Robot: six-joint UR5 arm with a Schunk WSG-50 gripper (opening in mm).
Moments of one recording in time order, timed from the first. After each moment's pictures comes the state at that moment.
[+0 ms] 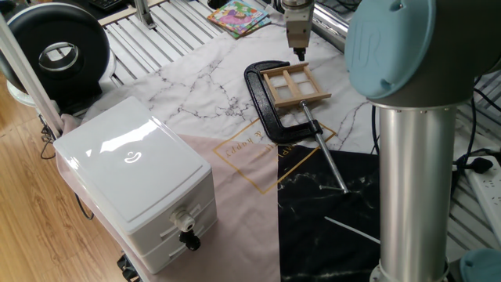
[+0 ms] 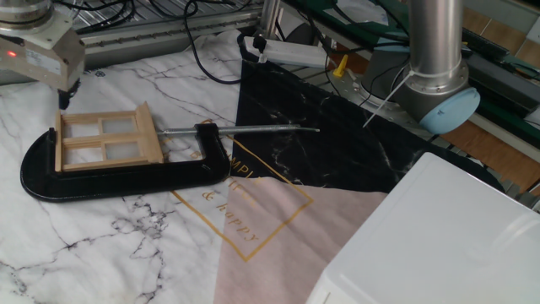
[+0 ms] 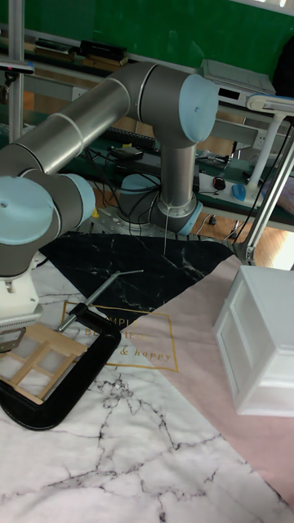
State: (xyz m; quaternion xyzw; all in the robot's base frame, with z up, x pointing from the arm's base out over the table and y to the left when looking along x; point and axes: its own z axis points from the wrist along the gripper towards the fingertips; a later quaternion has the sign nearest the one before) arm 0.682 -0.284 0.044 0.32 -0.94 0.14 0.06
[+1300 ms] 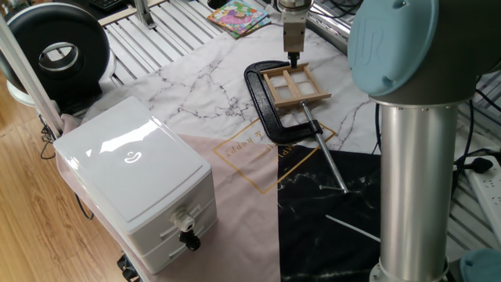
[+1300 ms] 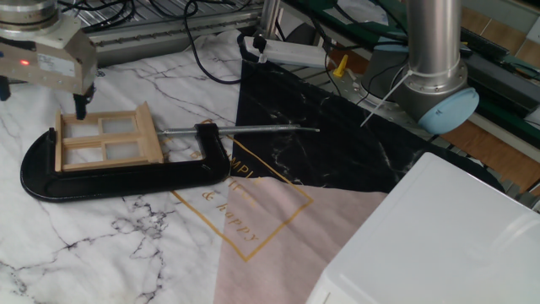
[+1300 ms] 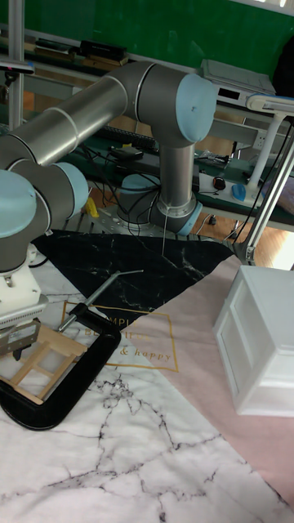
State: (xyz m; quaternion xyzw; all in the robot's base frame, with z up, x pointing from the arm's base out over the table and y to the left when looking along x) arm 0.672 -0.247 0.035 0.35 -0.93 0.06 0.05
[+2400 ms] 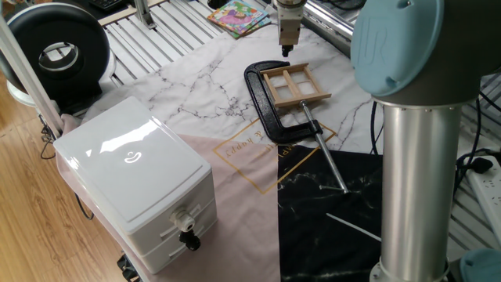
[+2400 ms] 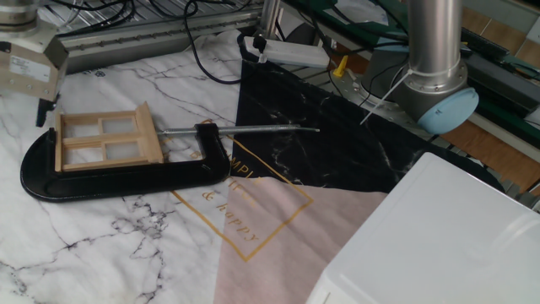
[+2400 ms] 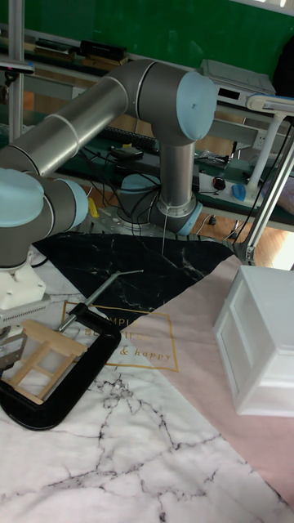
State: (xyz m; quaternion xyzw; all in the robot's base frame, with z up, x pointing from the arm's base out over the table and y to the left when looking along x) arm 0.723 -0.256 0.038 0.42 -0.90 0.11 -0.02
